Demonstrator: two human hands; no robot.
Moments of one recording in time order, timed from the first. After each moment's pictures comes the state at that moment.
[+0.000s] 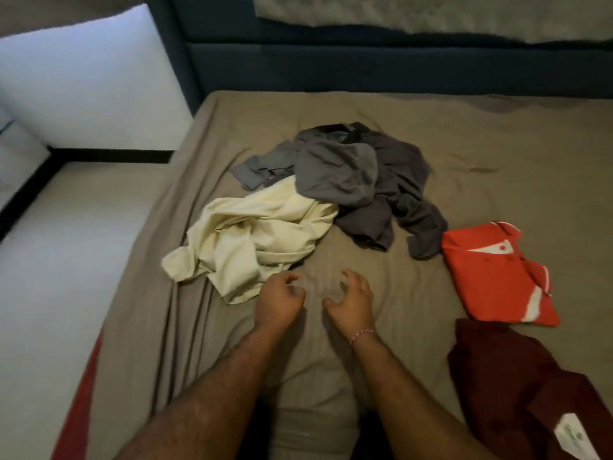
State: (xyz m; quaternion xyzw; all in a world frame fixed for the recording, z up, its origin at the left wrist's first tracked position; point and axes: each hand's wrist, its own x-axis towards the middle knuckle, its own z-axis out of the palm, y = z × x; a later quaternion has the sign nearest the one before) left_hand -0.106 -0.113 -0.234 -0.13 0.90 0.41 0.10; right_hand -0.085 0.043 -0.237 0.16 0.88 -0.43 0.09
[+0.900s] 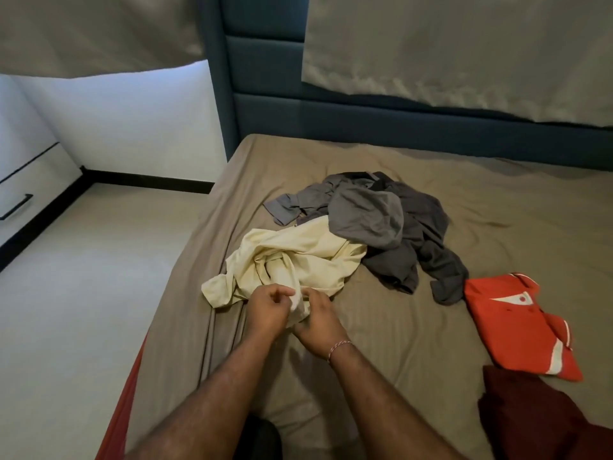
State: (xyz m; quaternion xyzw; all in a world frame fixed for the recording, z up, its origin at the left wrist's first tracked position) left_hand -0.123 -0.210 -0.193 -0.20 0.82 0.54 -0.01; right_hand -0.117 -0.076 -0.213 -0.03 0.90 -0.40 0.13
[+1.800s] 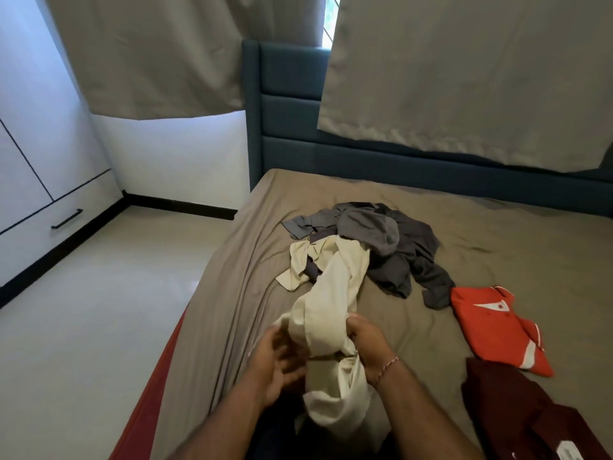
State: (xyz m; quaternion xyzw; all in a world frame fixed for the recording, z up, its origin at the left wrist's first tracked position) left_hand 0.046 -0.218 -0.176 -0.28 0.46 0.83 0.17; right_hand 0.011 -0.035 -0.122 0.15 0.57 -0.78 0.20
